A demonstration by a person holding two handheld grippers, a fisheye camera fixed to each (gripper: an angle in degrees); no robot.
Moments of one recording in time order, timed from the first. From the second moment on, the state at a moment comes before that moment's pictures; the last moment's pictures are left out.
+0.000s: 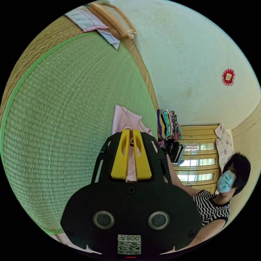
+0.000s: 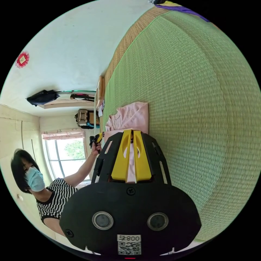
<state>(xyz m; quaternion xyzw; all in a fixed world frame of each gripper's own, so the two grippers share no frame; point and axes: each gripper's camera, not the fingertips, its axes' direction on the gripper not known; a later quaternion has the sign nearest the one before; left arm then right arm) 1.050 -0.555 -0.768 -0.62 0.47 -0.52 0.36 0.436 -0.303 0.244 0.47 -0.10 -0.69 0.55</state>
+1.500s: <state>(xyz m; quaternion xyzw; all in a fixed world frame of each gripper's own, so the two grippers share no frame) 1.054 -1.020 -0.564 -0.61 0.51 -0.01 0.60 0.272 0.010 0.697 0.77 0.41 -0.43 0.25</state>
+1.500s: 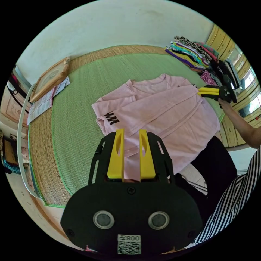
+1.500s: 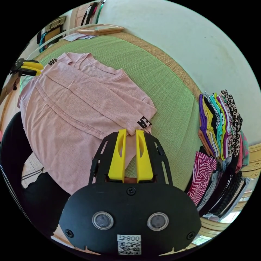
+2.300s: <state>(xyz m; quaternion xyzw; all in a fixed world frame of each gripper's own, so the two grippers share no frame) 1.026 -1.053 -0.461 -0.60 0.47 0.00 0.65 0.270 0.120 0.659 0.77 0.38 -0.45 0.26</state>
